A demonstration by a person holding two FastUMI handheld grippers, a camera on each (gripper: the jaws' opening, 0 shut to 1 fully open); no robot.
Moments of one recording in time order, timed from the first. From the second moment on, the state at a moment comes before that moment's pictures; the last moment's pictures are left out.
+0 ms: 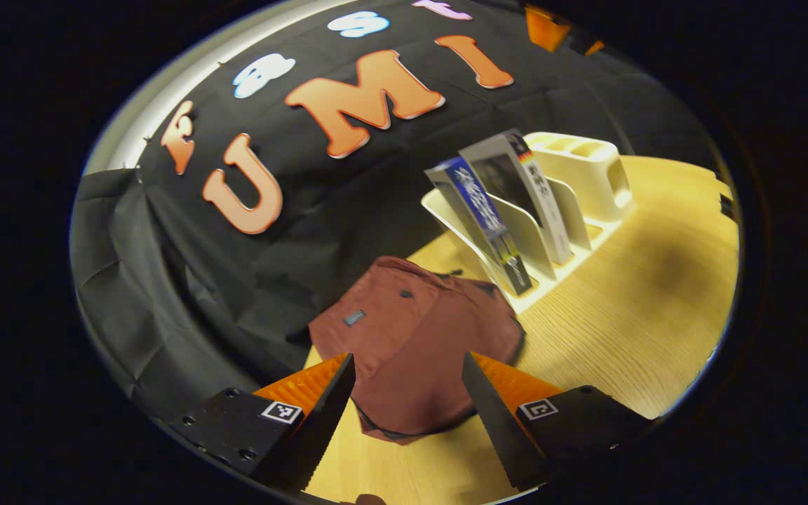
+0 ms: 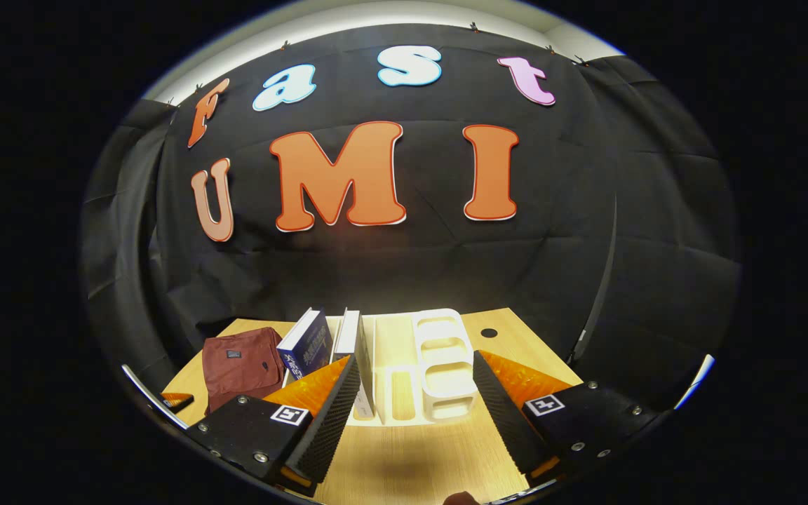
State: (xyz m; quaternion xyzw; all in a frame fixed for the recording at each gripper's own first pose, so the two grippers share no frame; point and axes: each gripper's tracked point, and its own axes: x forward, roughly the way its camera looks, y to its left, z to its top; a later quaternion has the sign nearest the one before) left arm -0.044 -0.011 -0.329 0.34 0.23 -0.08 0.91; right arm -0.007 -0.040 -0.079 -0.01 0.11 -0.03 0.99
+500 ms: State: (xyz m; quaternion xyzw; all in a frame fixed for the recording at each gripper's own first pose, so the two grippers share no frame) left arm -0.018 -0.018 -0.403 0.44 0.28 -0.08 0.85; right arm -0.019 -0.081 -0.090 -0.01 0.14 -0.07 0.99
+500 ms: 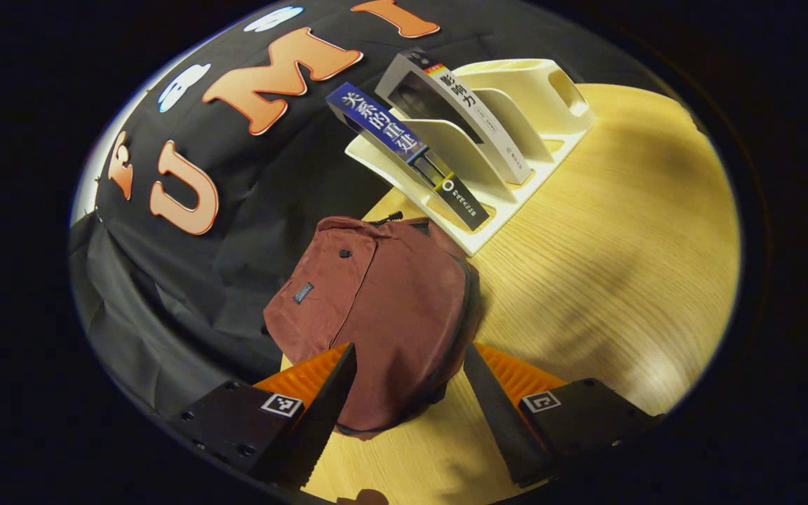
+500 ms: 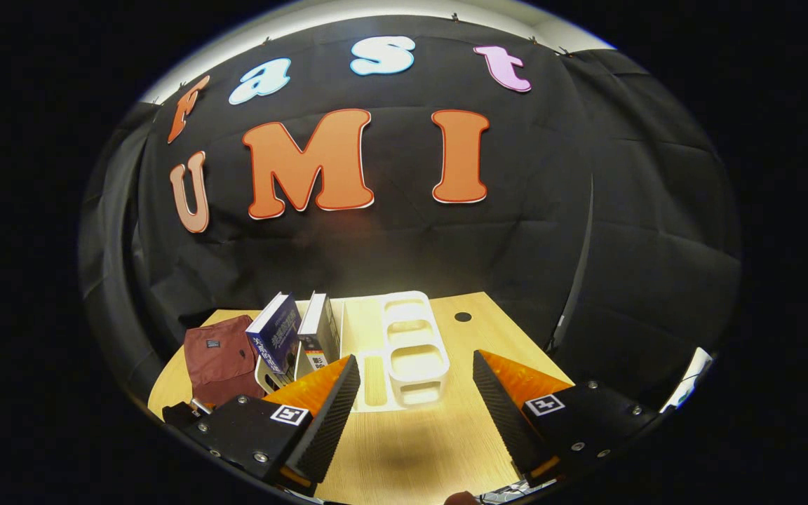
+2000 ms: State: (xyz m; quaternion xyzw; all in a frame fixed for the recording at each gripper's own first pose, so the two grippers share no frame) left arm 0.008 -0.008 -0.406 0.41 0.40 -0.13 0.81; right arm 0.009 -0.049 -0.087 0.01 0.14 0.03 0.99
